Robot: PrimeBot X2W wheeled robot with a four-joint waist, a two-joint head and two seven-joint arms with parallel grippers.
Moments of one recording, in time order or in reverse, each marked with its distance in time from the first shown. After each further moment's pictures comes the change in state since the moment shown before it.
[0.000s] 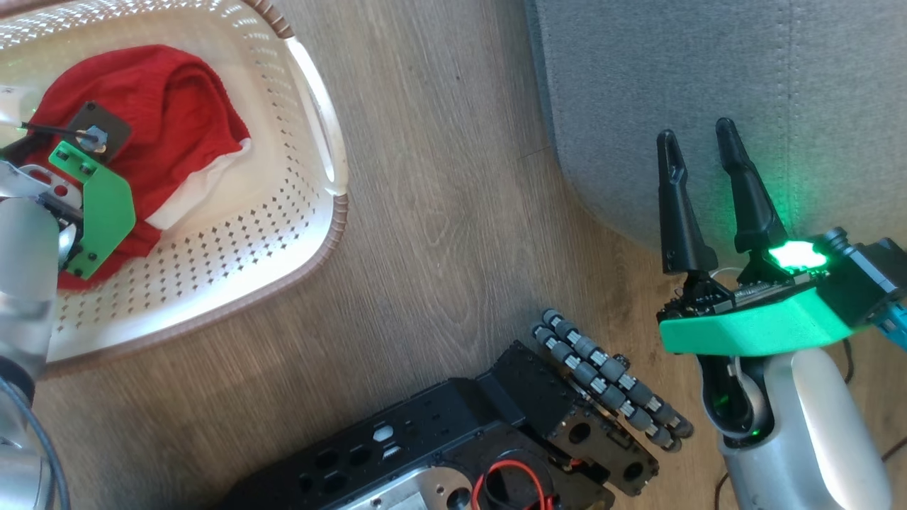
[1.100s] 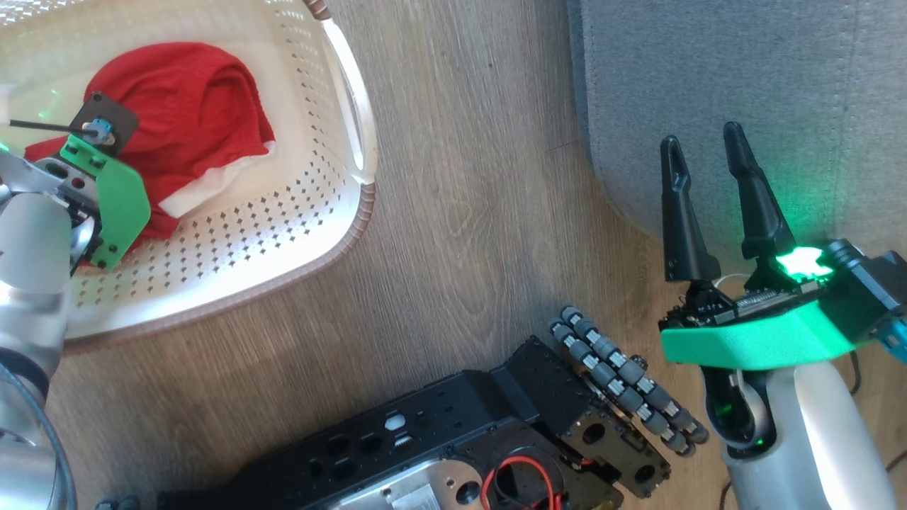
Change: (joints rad) left arm -0.007 -0.028 -0.034 0.000 -0.117 -0.026 -0.081; right arm 0.030 0.000 -0.001 -0.052 -0.053 0.000 0.000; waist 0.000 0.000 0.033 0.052
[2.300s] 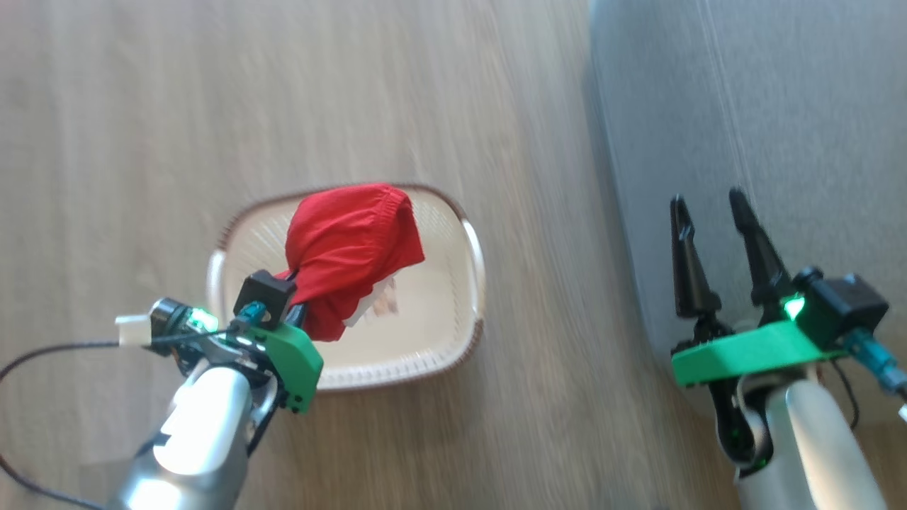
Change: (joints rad) left arm 0.546 -0.172 0.115 -0.463 -0.190 0.098 -0.108; right arm 0.017 0.000 -0.090 0.219 -0.098 0.000 0.000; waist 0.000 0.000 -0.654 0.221
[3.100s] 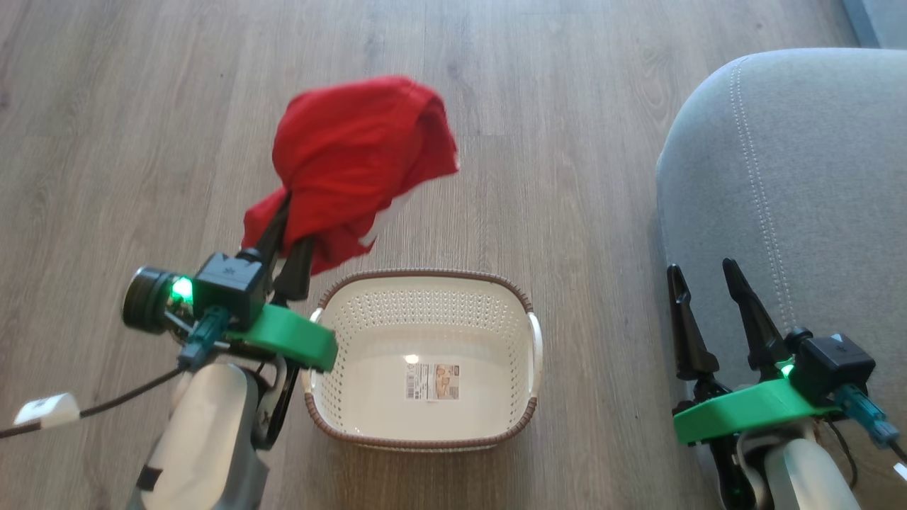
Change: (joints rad) left arm 0.222 -0.078 0.229 -0.640 0.036 0.058 -0.001; right arm 0.152 0.000 -0.004 -0.004 0.003 0.000 0.000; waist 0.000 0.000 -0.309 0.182
